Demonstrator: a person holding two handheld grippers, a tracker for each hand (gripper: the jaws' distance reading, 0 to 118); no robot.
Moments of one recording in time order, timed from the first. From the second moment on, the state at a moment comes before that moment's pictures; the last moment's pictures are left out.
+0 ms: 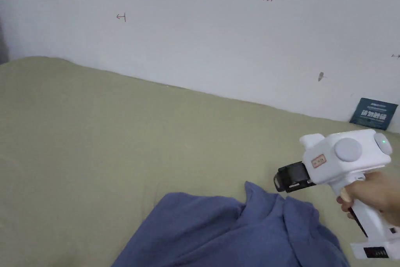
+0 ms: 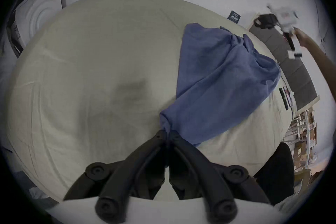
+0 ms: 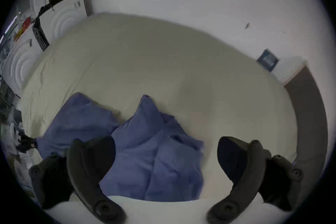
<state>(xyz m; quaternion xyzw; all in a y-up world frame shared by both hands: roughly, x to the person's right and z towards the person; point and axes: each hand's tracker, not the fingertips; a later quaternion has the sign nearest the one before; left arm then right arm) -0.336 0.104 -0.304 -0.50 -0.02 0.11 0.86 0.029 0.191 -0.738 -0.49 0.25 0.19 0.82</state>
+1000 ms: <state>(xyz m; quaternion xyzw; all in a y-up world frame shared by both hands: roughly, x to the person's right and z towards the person) -0.363 0.090 -0.299 -0.47 -0.02 0.17 0.86 0.046 0.205 -0.744 -0.47 0.25 0.07 0.84</state>
